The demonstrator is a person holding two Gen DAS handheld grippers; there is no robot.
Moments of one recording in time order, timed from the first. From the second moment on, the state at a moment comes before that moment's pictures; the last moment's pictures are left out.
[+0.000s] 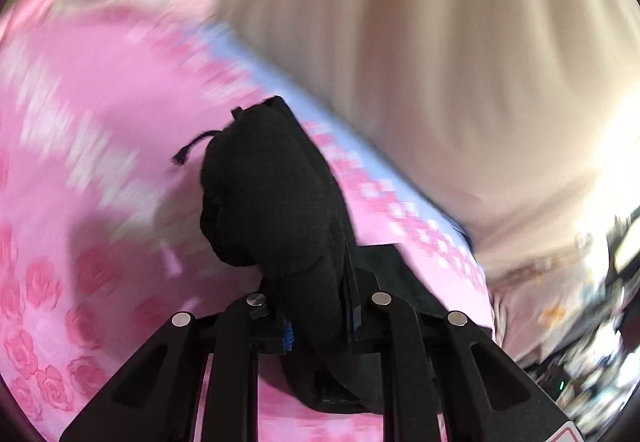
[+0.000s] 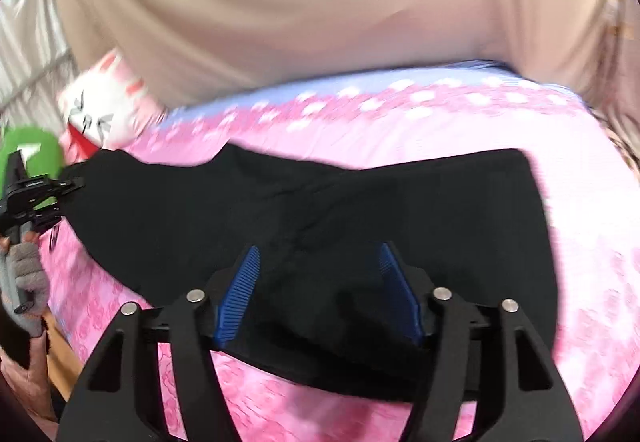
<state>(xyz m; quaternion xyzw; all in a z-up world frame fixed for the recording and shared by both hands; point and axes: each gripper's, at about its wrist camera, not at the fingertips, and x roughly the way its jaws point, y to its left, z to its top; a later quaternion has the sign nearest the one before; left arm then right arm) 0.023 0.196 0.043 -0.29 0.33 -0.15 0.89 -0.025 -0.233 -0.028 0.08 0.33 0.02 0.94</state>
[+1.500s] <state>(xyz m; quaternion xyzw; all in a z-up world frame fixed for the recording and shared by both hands) -0.018 0.069 0.014 -0.20 0.39 -0.25 0.87 -0.046 -0.325 -0.016 0.22 0.33 -0.05 0.92</state>
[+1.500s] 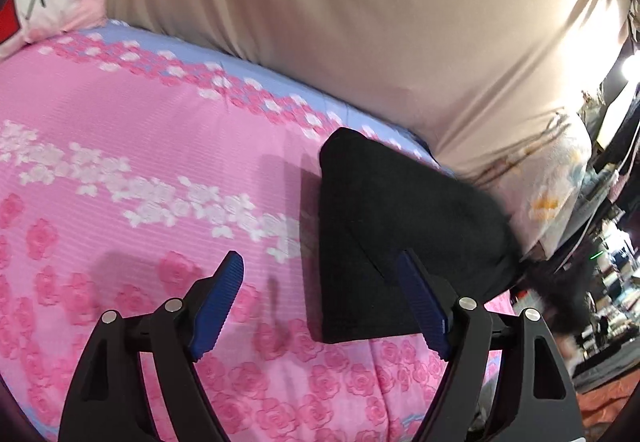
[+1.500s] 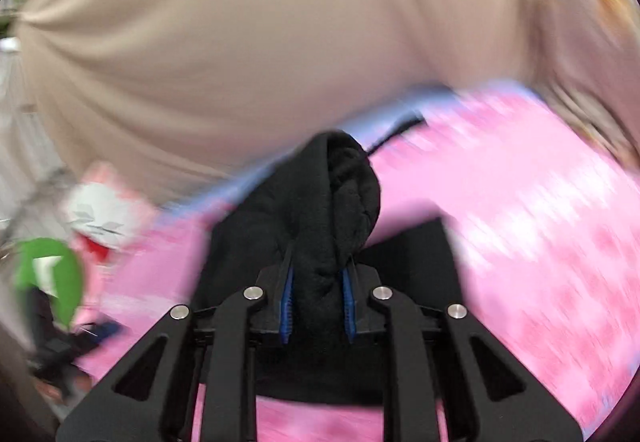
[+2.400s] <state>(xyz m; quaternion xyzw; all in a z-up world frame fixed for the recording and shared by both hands) 0.055 0.021 -0.024 -0.26 0.45 -0.32 0.79 -0.042 -0.323 0.001 0.28 0.32 0.04 0.91</state>
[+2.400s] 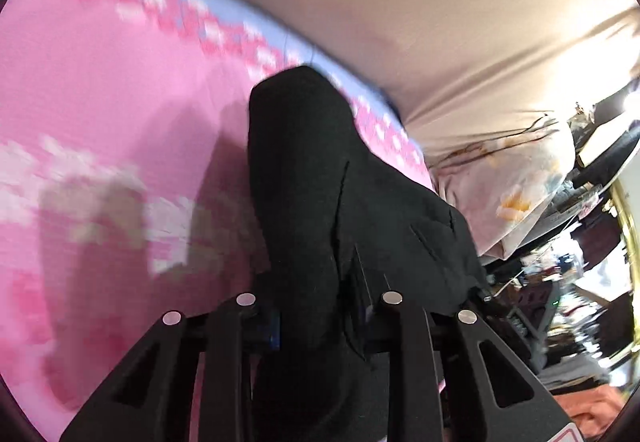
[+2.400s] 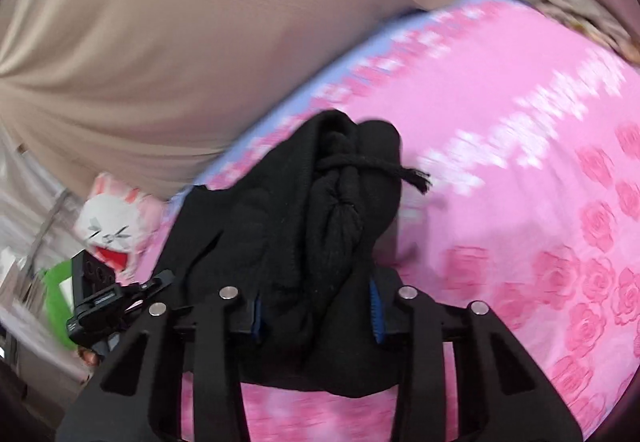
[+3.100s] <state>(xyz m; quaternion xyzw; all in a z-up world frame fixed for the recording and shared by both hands) -0.062 -0.045 0.029 0.00 0.32 -0.34 0.88 -0.061 -0.248 -0.027 0.19 0.40 0.08 0.89</state>
